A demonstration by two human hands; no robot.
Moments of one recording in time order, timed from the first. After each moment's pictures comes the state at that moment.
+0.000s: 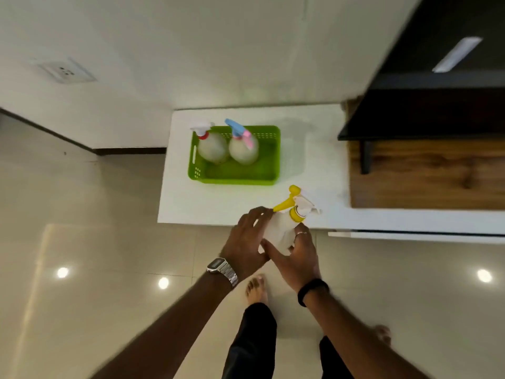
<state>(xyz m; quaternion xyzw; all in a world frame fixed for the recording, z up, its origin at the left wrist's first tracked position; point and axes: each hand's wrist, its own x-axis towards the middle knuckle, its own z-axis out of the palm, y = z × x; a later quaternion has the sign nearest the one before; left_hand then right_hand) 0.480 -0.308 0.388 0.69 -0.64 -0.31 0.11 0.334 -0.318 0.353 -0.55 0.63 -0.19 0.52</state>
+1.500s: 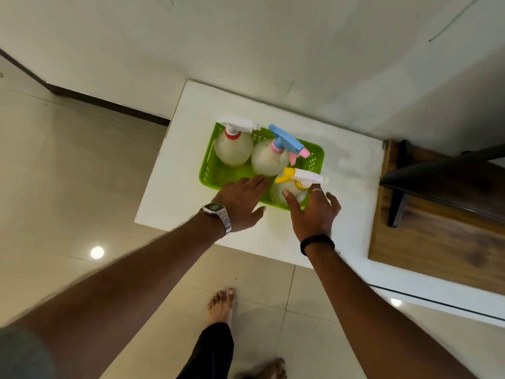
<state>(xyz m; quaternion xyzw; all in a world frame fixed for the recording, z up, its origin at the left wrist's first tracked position) 0.616 -0.427 0.290 0.67 -0.70 -0.26 -0.03 0.435 -0.481 0.288 -0.72 0.63 -0.12 0.25</state>
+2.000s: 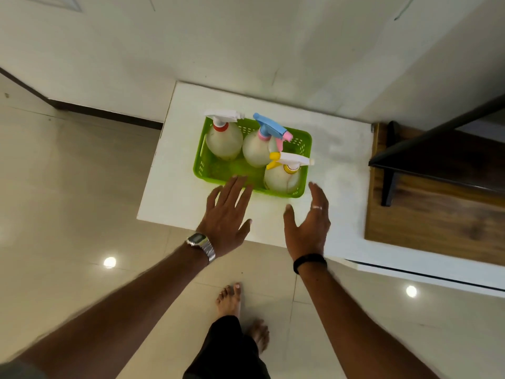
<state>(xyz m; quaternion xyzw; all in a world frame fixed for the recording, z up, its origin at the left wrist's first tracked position) 0.591 -0.353 0.286 0.71 -0.68 -0.16 0.06 0.407 -0.416 0.299 -0.65 0.64 -0.25 0.30</state>
